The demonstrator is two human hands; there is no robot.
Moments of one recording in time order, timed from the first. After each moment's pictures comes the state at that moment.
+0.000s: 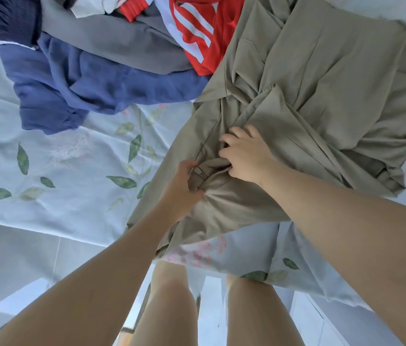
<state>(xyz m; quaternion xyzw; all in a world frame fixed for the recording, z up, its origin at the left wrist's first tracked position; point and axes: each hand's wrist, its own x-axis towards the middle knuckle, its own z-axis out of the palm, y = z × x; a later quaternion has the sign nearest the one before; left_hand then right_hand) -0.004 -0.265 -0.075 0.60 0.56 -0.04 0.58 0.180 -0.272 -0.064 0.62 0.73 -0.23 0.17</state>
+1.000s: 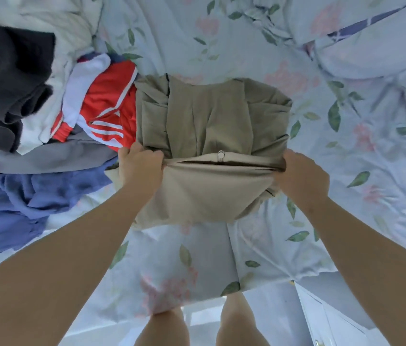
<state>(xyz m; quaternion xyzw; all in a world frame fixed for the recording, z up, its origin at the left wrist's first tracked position) 0.133 -0.198 0.036 0.95 0.30 -0.10 -0.02 0.298 -0.439 0.062 0.96 0.22 -0.14 -0.04</state>
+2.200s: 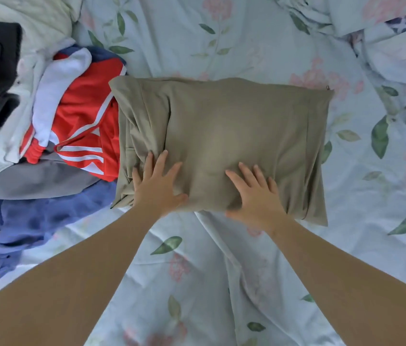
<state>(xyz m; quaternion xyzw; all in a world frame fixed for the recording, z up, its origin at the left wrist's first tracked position) 0.209 -0.180 -0.052 0.90 0.34 -0.24 0.14 0.342 -0.357 -0.051 0.85 0.38 -0.35 -0.03</state>
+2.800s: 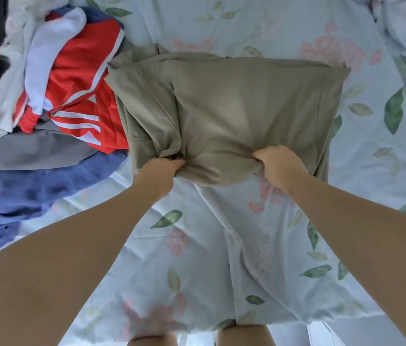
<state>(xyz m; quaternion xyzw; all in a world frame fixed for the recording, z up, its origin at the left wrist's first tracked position) 0.192 -0.184 -0.074 0.92 0.26 -0.26 0.16 0.381 -0.368 -0.069 0.85 0.41 -0.32 0.03</state>
